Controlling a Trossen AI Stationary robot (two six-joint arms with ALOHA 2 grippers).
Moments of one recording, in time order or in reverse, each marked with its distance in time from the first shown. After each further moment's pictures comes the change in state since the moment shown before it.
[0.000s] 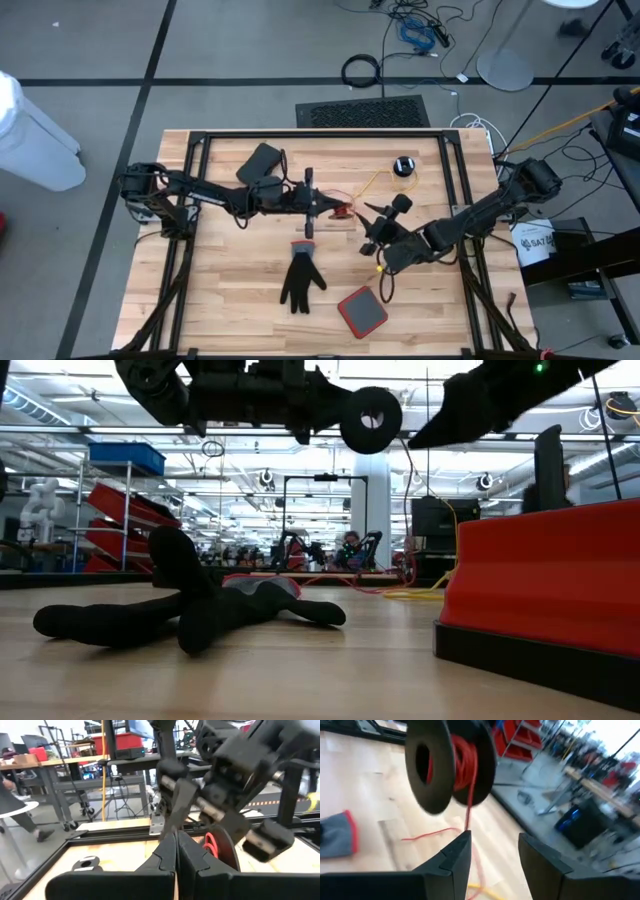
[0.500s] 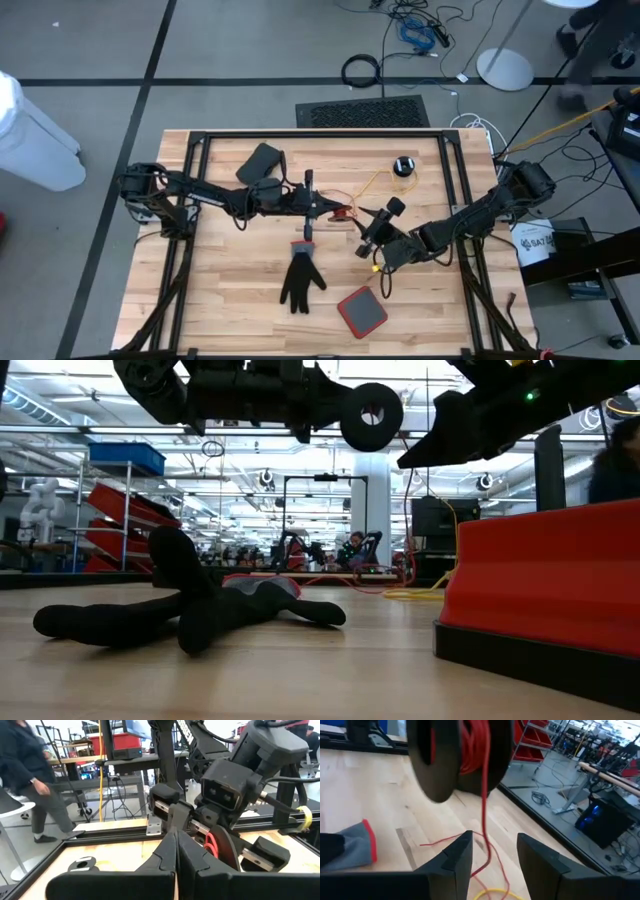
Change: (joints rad) left arm -0.016 -0.001 -0.001 -0.003 -0.001 -0.003; right arm -0.033 0.059 -0.108 0.330 -0.052 -0.056
